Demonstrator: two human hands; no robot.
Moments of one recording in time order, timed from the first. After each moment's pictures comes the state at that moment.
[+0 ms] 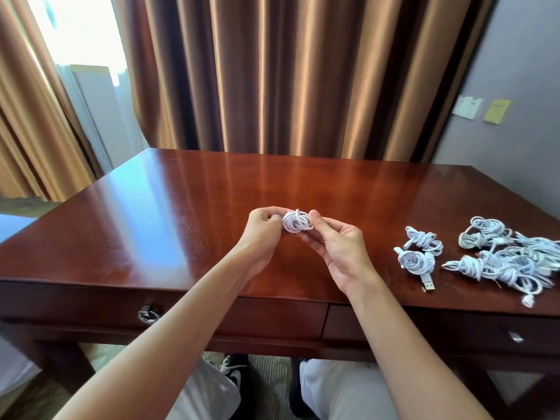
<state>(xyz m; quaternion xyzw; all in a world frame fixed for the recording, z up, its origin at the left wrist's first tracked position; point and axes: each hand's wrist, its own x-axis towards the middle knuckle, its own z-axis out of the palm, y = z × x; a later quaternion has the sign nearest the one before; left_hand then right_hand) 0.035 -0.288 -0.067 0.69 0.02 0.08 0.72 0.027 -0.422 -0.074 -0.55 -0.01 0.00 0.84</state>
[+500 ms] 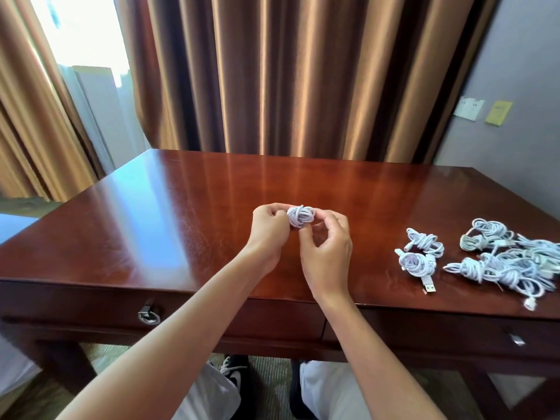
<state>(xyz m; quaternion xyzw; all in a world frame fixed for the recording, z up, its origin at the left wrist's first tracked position) 0.034 -0.303 -0.055 0.67 0.08 0.10 0.73 0.016 -0.393 -0.093 -0.73 -0.07 -0.34 0.59</state>
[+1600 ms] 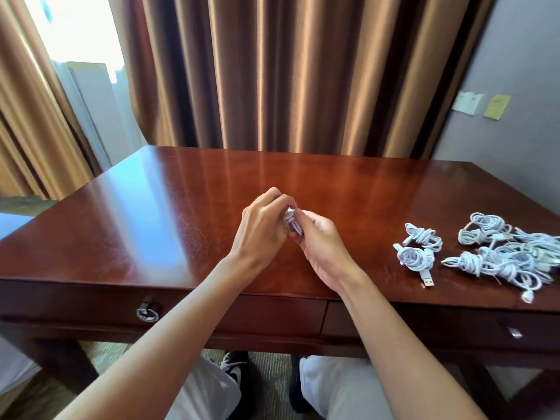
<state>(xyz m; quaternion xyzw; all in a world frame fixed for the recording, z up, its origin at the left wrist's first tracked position) 0.033 -0.276 -0.074 0.84 -0.20 0.38 0.33 0.028 -0.404 -0.073 -0.64 -0.10 0.06 0.76</state>
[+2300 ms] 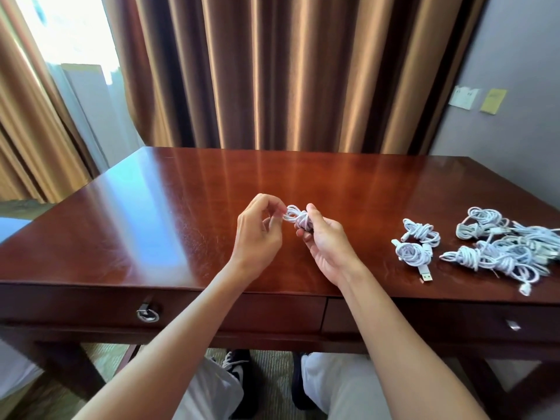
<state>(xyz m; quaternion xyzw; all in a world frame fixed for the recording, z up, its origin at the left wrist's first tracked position) 0.025 -0.278 -0.088 0.77 -0.15 0.34 0.51 0.036 -0.410 -0.079 -0.59 0.00 0.03 0.81</state>
